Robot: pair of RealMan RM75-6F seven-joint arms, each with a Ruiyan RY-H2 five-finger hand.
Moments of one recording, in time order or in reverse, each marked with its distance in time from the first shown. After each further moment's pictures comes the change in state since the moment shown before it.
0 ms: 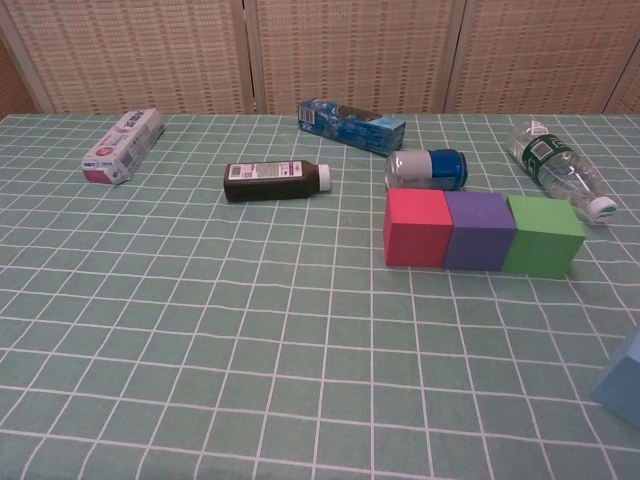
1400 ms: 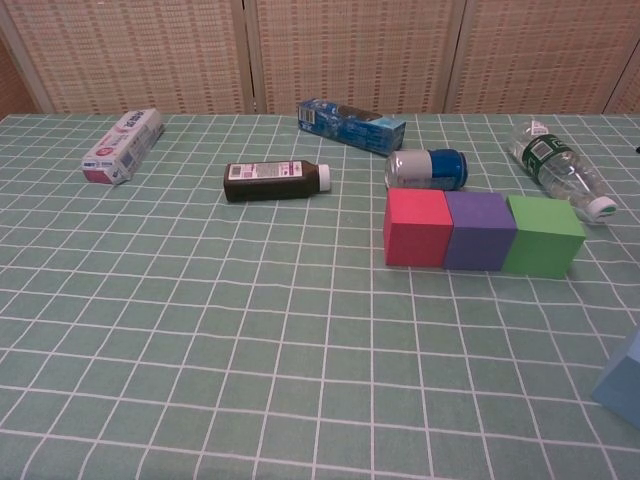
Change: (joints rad) left arm -0.006 -0.004 0.003 0.001 -0.002 -0.012 0.007; right arm 0.079 -0.252 0.149 0.251 -0.049 0.004 0.180
